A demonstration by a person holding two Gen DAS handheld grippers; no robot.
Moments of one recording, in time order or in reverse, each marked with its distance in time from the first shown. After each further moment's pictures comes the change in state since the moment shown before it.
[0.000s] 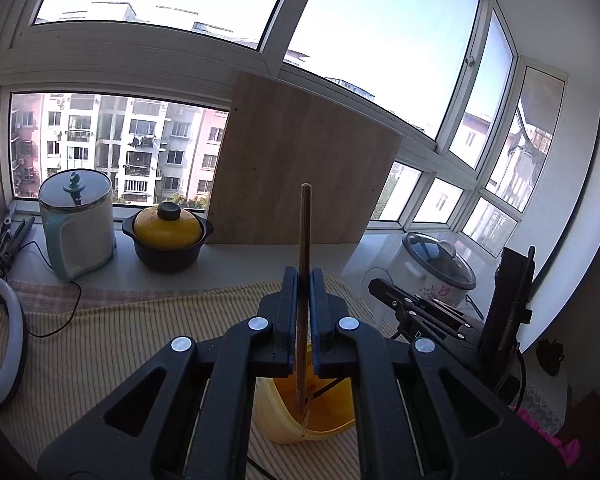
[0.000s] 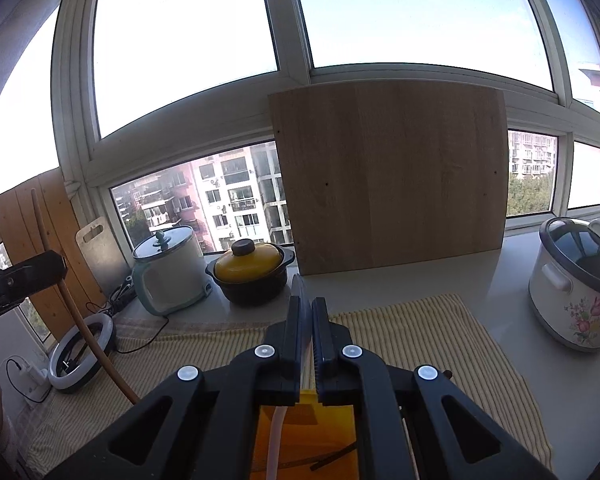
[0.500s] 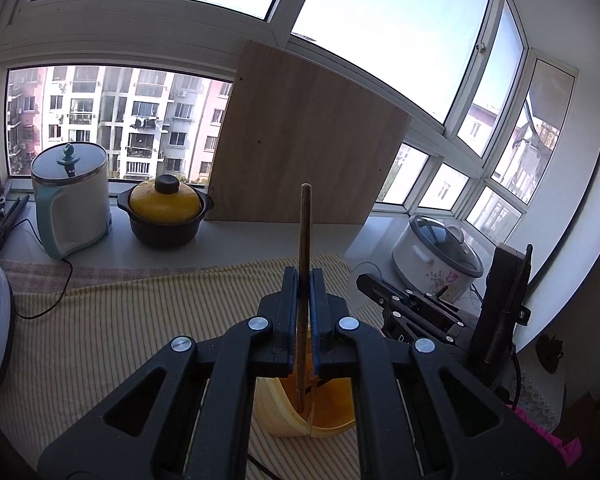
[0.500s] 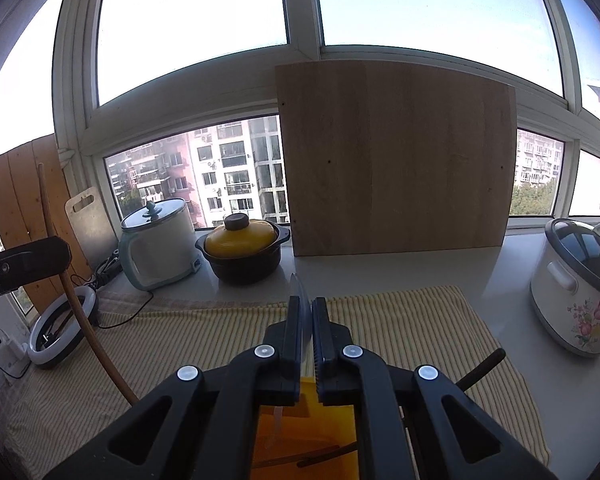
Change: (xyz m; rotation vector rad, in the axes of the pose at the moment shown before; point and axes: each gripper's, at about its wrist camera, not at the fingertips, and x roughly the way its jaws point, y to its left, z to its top) left arm 0.025 0.007 -0.016 -0.027 0.067 0.003; right arm 0.022 0.006 -0.018 -0.073 0.050 -0.023
